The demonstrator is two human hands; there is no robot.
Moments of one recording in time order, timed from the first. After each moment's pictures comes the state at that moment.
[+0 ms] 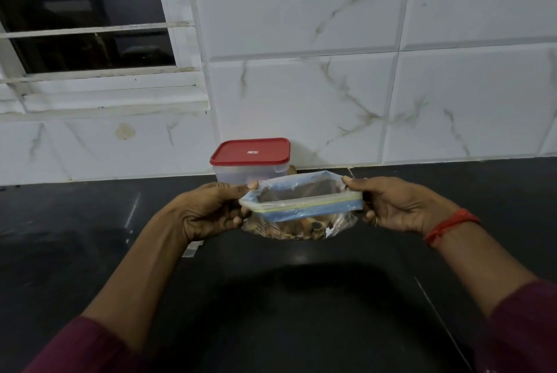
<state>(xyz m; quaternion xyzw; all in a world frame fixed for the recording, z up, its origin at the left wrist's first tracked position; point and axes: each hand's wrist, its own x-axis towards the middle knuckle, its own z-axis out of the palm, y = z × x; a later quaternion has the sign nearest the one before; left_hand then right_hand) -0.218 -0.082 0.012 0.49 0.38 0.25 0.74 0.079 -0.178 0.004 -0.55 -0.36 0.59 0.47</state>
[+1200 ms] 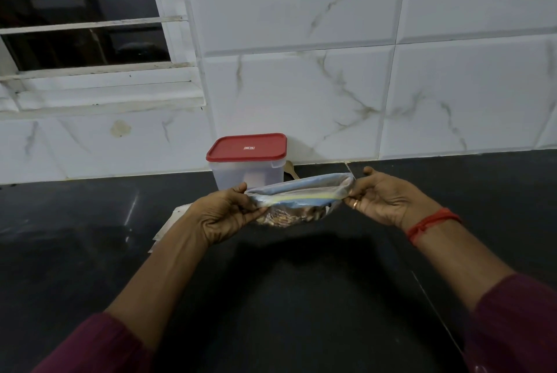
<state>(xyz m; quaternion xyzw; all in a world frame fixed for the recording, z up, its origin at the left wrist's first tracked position) -0.188 -0.089 -0.007 0.31 0.35 0.37 0.81 0.067 -0.165 -0.007 -0.40 -0.13 0.59 0.69</state>
